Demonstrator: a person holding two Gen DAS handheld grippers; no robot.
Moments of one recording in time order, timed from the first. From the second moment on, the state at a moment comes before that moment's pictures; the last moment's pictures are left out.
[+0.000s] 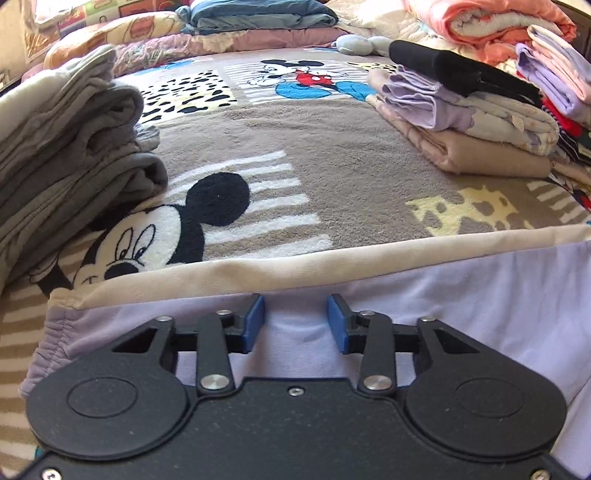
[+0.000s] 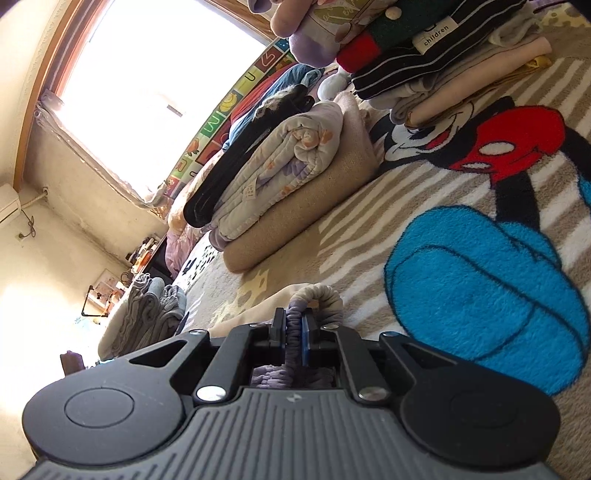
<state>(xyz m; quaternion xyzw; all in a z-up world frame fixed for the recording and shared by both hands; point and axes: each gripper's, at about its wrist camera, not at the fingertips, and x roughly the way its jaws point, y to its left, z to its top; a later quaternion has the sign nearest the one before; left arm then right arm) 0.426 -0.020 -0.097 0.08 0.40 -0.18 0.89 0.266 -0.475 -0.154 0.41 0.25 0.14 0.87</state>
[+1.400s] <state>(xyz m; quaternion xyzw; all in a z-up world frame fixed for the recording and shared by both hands) 0.358 0.157 -0.096 -0.35 0.34 -0.02 0.87 0.273 -0.382 -0.111 0.13 0.29 0.23 0.92</state>
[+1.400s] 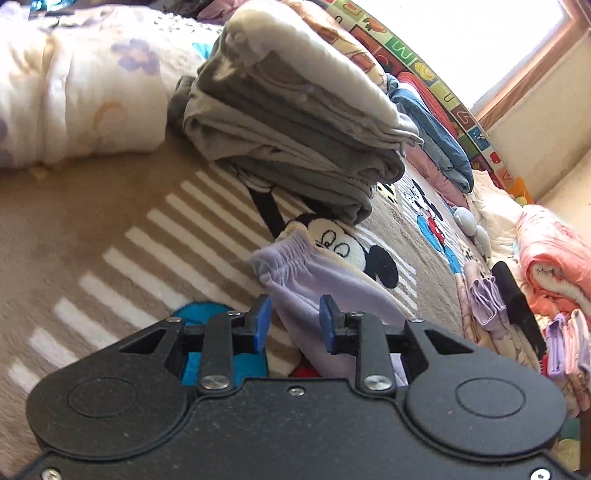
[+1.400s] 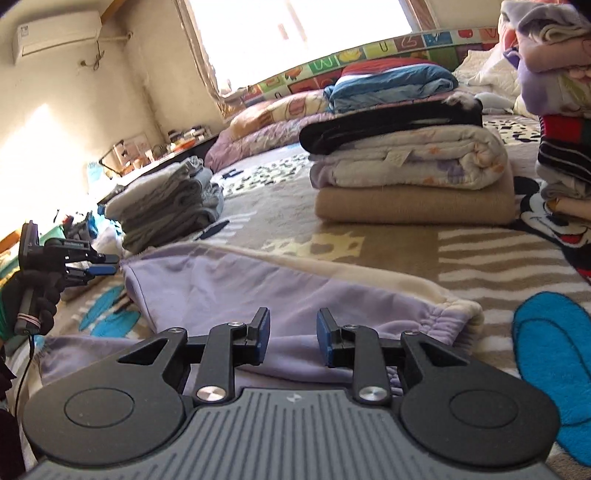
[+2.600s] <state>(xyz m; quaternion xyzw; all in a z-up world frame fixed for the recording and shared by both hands) 0.379 0.161 -0.063 -0.18 0.32 -0.03 0.93 0.282 -0.392 -0.132 0.16 0.34 0.21 0.91</state>
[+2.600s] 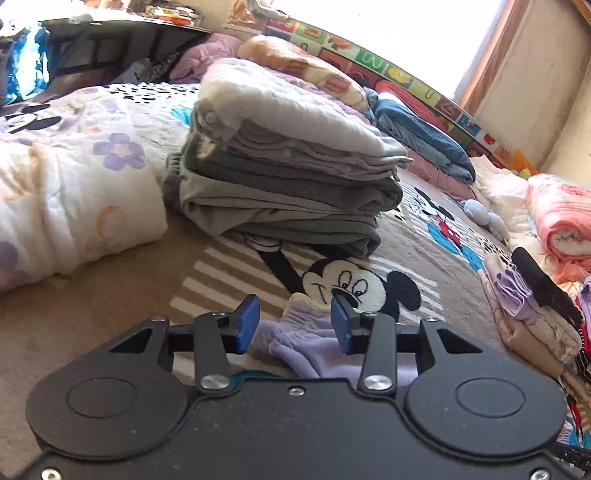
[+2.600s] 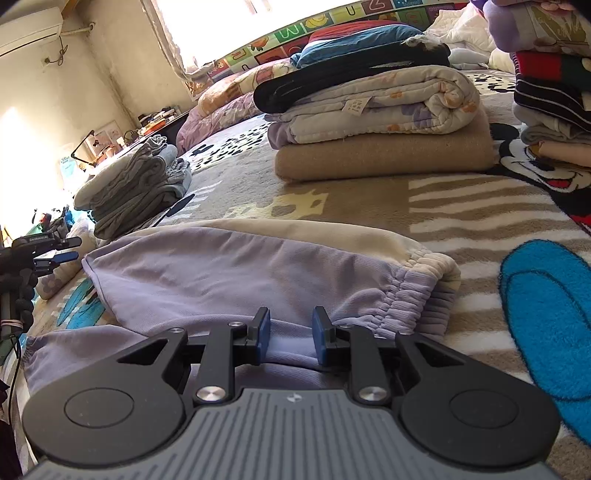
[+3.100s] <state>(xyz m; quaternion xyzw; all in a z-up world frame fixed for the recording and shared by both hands) 0.414 0.153 -0.062 -0.08 0.28 -0.11 0.95 0.287 -0.399 -0.136 0.18 0.34 0.22 0.90</state>
